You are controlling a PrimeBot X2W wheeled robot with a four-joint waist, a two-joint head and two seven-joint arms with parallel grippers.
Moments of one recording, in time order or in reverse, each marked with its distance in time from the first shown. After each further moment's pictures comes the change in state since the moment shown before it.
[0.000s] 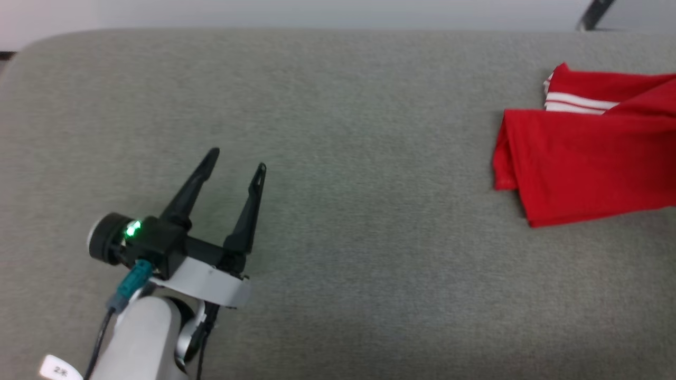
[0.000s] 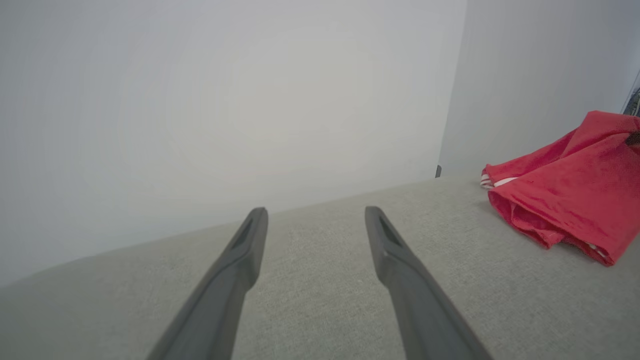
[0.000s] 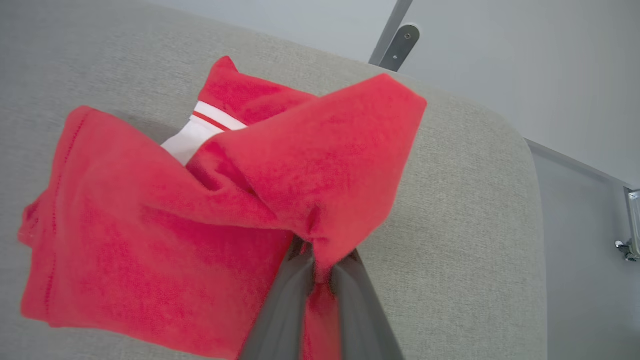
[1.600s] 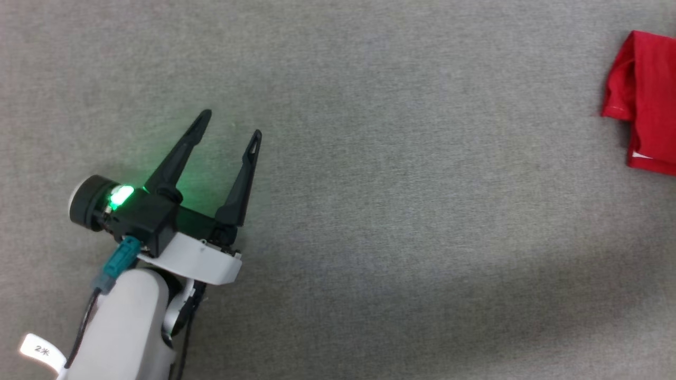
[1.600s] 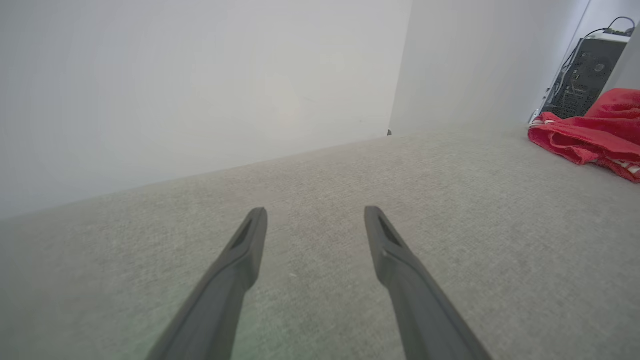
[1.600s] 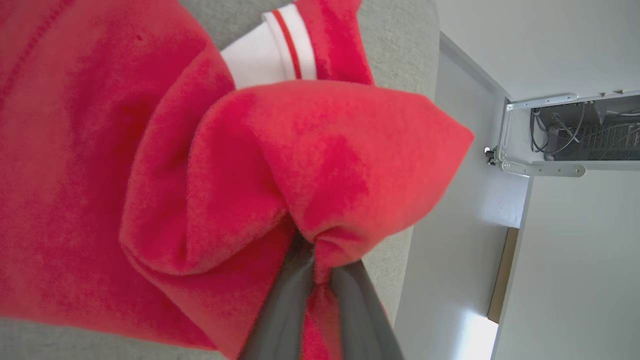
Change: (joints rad) left arm -0.100 0.070 -0.036 -0.030 0.004 0.000 0.000; right arm -0.194 -0.097 0.183 0.100 -0.127 0.000 0.051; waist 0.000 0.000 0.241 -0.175
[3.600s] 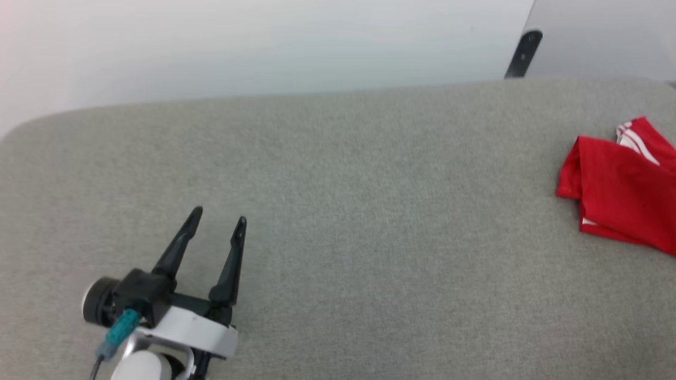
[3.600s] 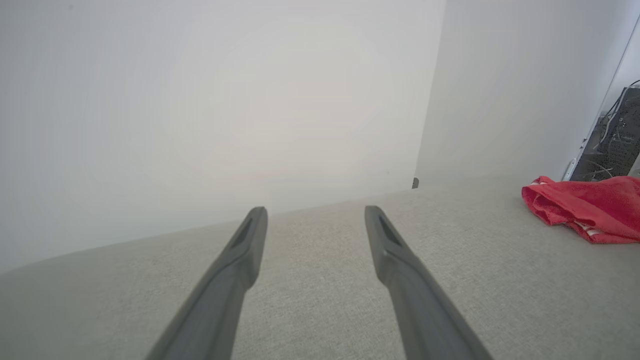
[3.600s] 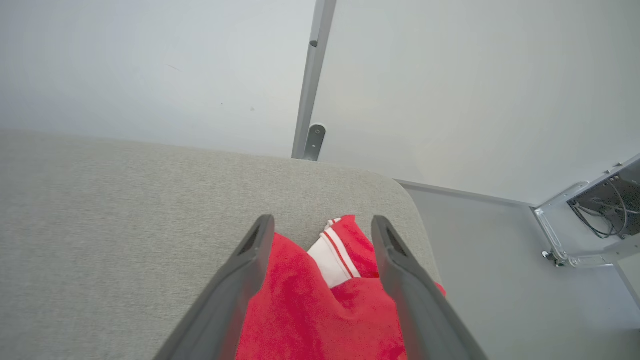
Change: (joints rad) left arm 0.255 -0.082 0.099 0.022 -0.036 0.000 0.000; right arm -0.006 0.163 0.001 0.255 0.158 0.000 -0.315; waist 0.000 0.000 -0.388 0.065
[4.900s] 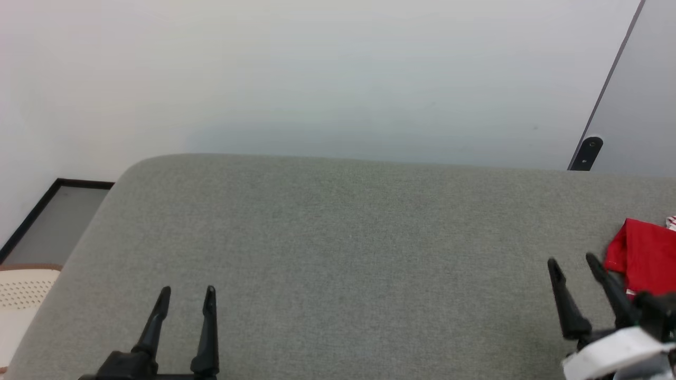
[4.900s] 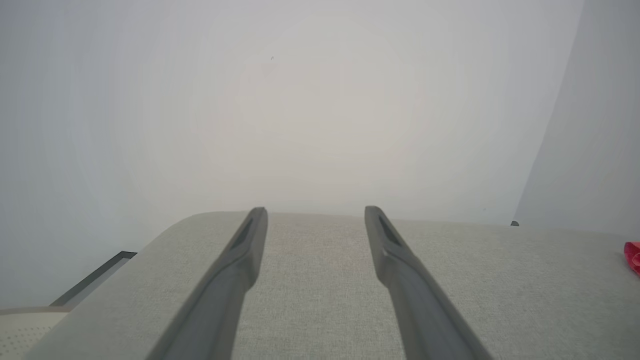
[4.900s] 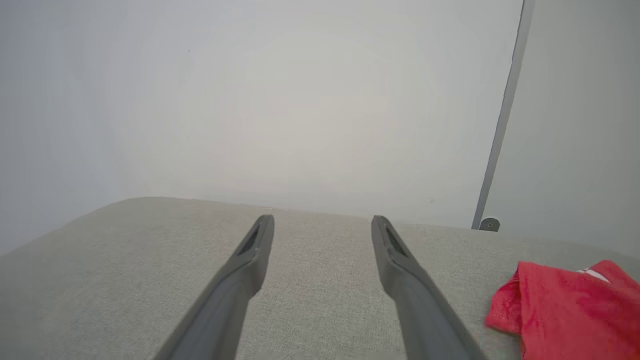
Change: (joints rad) left arm 0.281 -0.173 0.192 -0.094 0.099 0.019 0.000; right arm 0.902 0.360 -0.491 -0.625 -0.333 0.000 -0.503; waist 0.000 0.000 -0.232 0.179
